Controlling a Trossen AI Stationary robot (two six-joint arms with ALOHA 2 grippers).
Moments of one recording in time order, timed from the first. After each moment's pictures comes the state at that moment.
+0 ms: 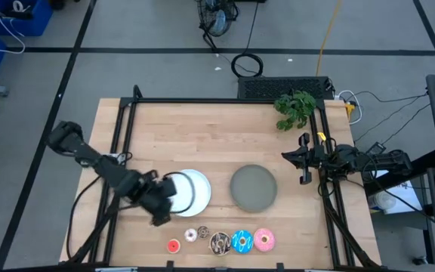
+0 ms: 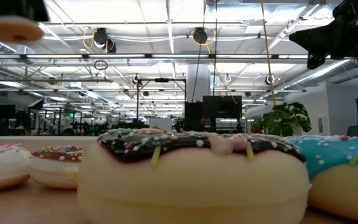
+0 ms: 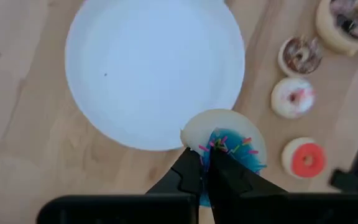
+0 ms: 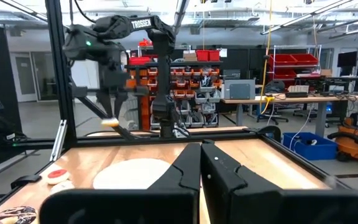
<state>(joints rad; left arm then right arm) -0.53 1.47 1.22 -1.08 -0.15 -0.88 0.08 0.01 0.01 0.18 0.16 0.01</state>
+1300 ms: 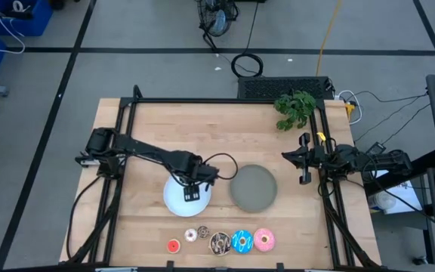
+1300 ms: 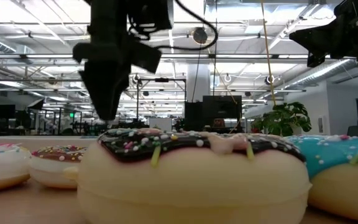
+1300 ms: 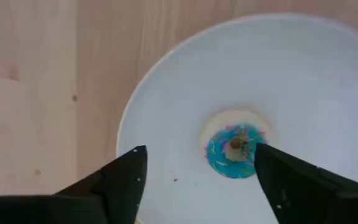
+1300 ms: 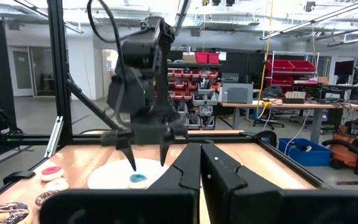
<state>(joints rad) -0.15 1.86 1.37 -1.06 -0.06 -0.32 0.08 0.01 0.02 0.18 0.16 -0.04</state>
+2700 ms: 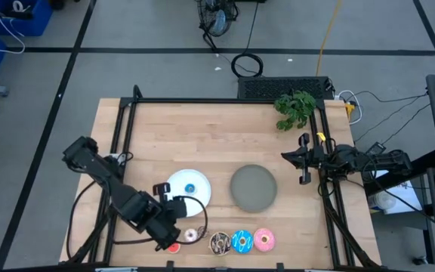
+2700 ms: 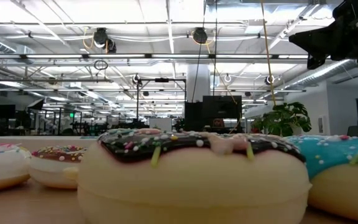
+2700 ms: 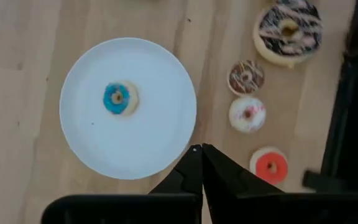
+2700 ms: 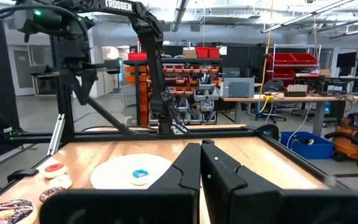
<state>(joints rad) -0.67 1.75 1.69 -1.31 -0.29 -0.85 0.08 0.01 0.02 0.16 0.15 -0.01</state>
